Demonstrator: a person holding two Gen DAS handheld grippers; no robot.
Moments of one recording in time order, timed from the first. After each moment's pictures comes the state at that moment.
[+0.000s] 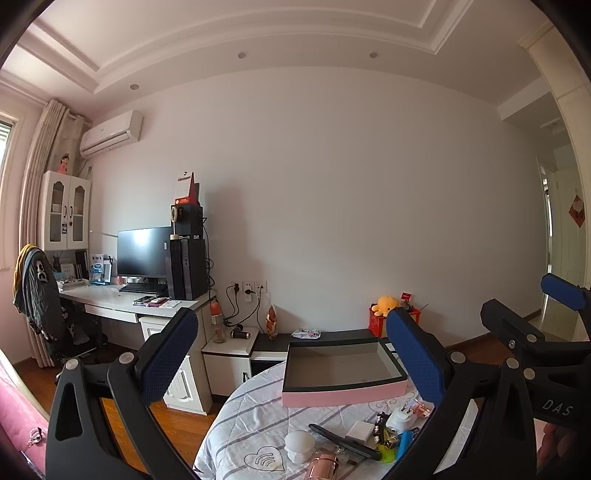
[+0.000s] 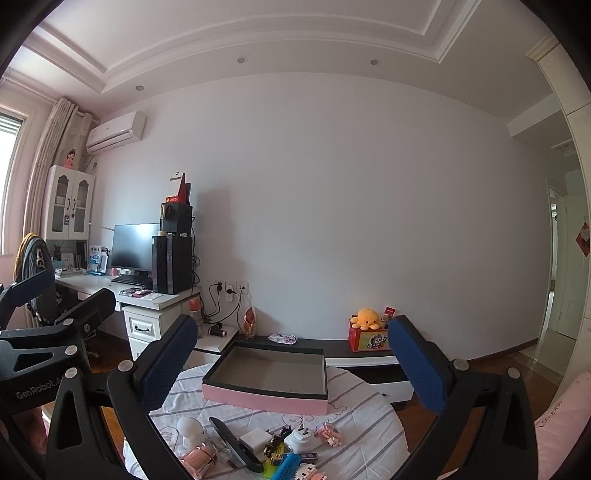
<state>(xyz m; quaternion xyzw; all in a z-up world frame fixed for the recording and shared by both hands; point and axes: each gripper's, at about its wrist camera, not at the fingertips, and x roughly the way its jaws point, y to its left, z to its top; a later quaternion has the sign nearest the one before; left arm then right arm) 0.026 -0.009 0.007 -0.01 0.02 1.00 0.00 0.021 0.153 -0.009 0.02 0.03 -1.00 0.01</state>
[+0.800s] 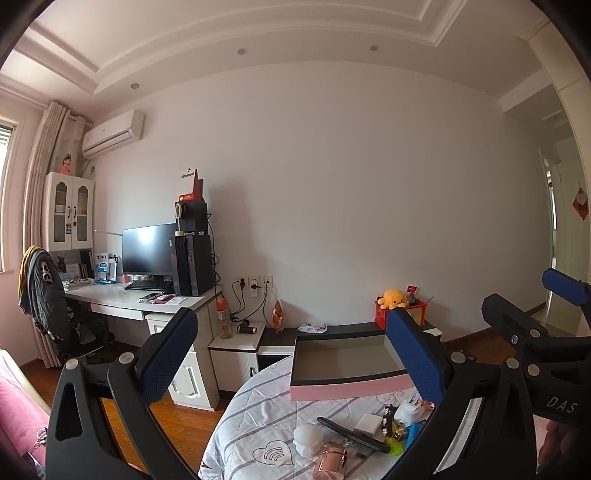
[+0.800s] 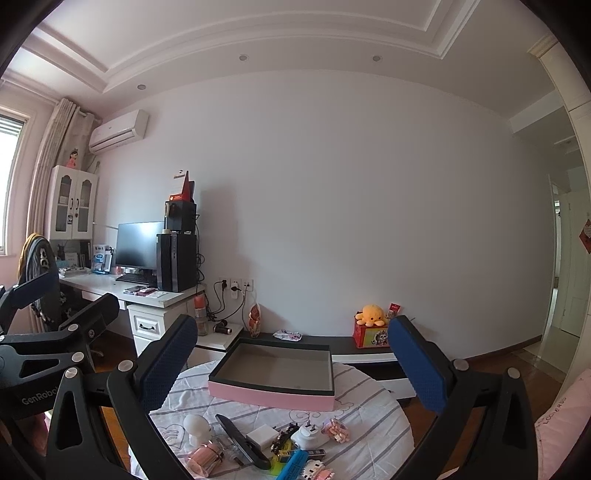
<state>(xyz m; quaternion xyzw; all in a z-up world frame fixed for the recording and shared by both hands) 0.031 -0.016 0.004 -0.02 0.02 1.00 -0.01 0.019 0.147 -0.005 0.02 0.02 -1.00 0.02</state>
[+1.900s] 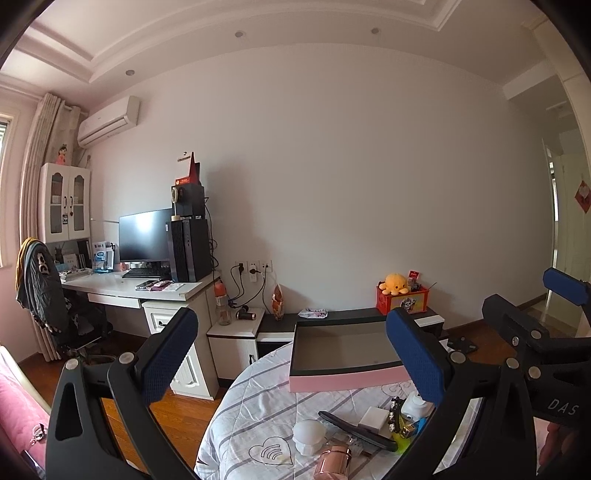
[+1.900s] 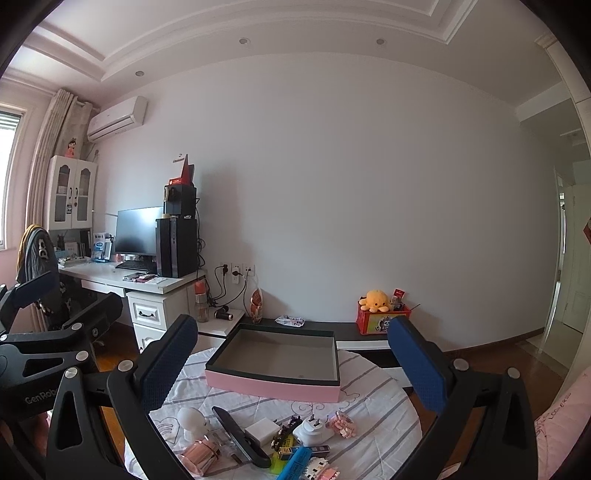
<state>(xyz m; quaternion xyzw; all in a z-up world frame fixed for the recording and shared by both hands) -0.010 -0.011 -0.010 -0.05 0.03 1.00 -0.01 -0.011 0.146 -0.023 0.06 0.02 -1.00 0.03</state>
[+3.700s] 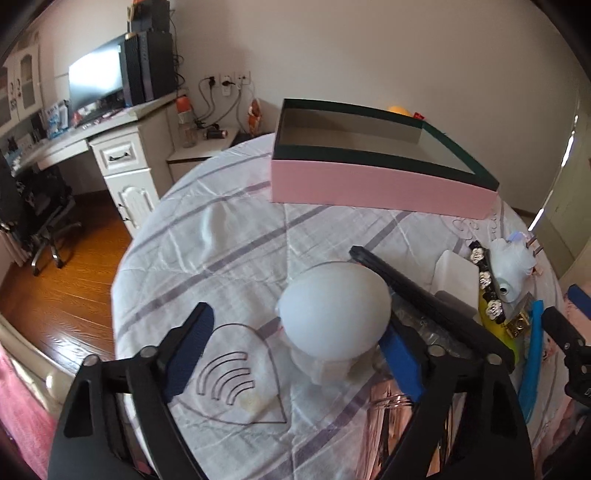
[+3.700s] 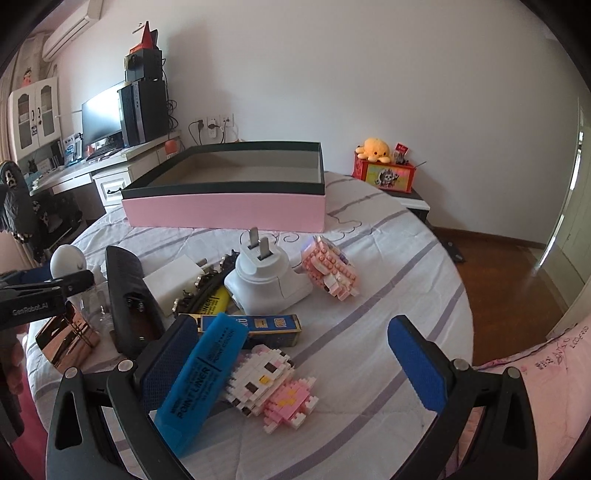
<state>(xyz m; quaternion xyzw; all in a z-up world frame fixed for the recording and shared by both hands) -0.205 -0.028 -0.231 -0.39 -0.02 0.92 0.04 -0.146 0.205 -0.215 0.33 0.01 -0.94 0.01</state>
